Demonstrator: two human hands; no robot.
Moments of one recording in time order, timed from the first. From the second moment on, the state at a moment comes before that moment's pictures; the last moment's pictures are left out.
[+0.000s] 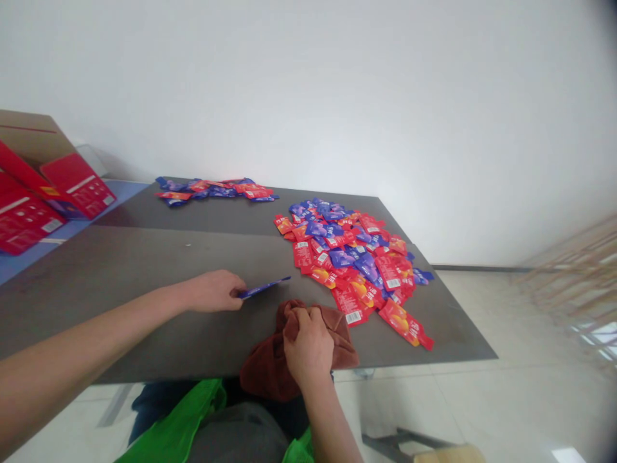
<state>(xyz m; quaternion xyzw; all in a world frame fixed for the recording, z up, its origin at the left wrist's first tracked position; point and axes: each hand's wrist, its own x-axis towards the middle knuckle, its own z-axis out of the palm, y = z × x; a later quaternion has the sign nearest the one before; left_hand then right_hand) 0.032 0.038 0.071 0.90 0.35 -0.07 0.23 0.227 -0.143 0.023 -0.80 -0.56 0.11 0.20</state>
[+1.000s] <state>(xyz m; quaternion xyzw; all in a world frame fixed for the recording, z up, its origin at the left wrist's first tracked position) -0.022 0.036 0.014 0.81 0.39 0.11 0.42 0.188 -0.007 0.050 -0.50 -0.84 0.08 0.20</state>
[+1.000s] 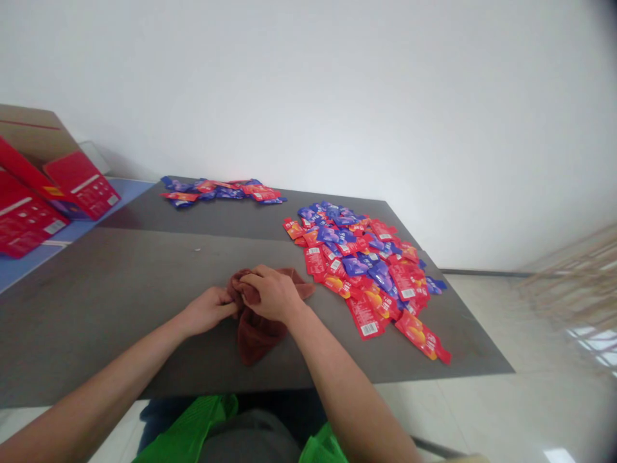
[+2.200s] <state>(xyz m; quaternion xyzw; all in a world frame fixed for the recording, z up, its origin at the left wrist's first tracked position) -0.011 0.026 0.021 0.83 0.38 0.17 0.38 0.204 0.027 0.031 -0.69 -0.71 0.08 0.10</state>
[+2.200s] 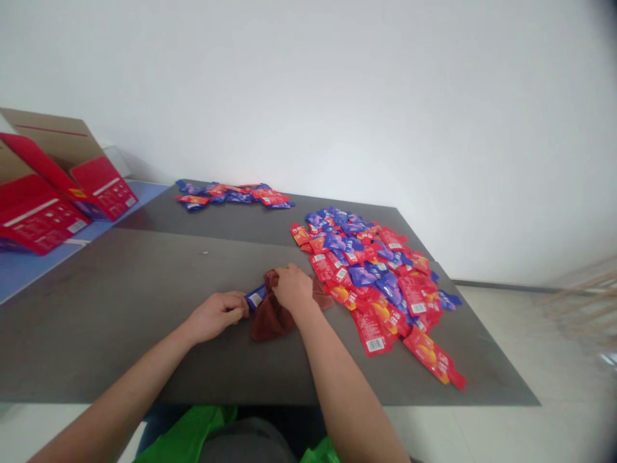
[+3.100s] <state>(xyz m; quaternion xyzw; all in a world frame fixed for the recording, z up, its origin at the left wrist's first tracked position) -0.010 0.020 0.009 0.86 0.39 0.17 0.28 0.200 -0.013 0.040 -0.66 -0.73 0.03 0.13</state>
